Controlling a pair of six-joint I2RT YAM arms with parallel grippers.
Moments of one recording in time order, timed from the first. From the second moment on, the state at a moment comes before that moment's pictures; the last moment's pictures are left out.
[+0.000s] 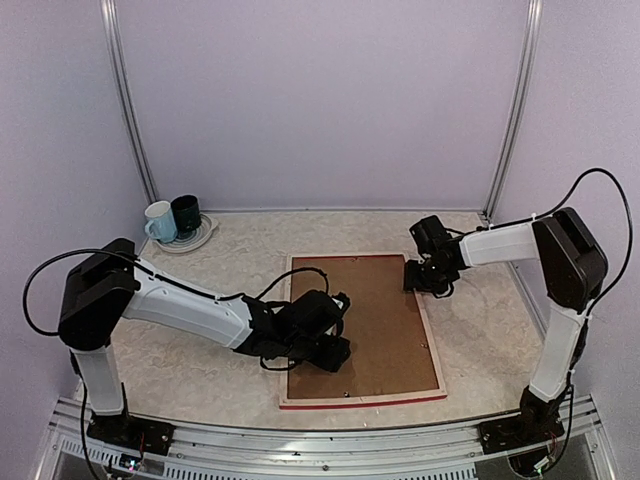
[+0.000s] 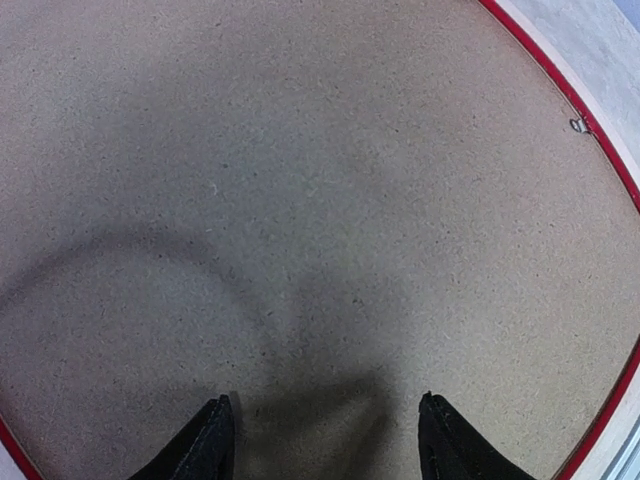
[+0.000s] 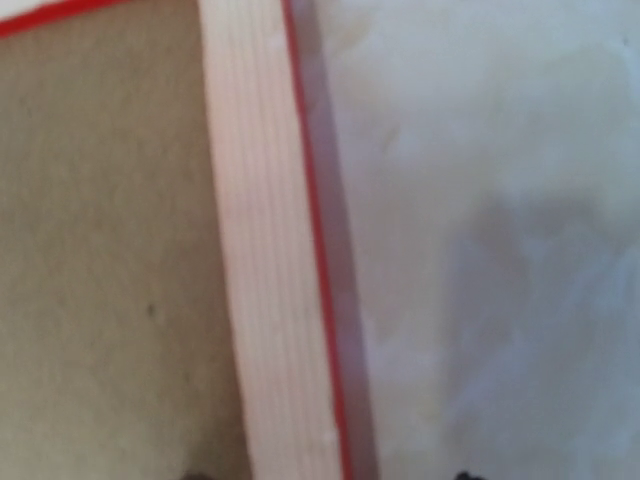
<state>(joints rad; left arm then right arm) -1.16 1.91 1.11 -0.08 -0.19 -0.50 0.46 1.90 1.15 -0.29 0.16 0.52</state>
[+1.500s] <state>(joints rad) -1.14 1.96 1.15 -0.06 -0.16 -0.50 0.46 1.92 1.31 -0.54 0.09 0.14</state>
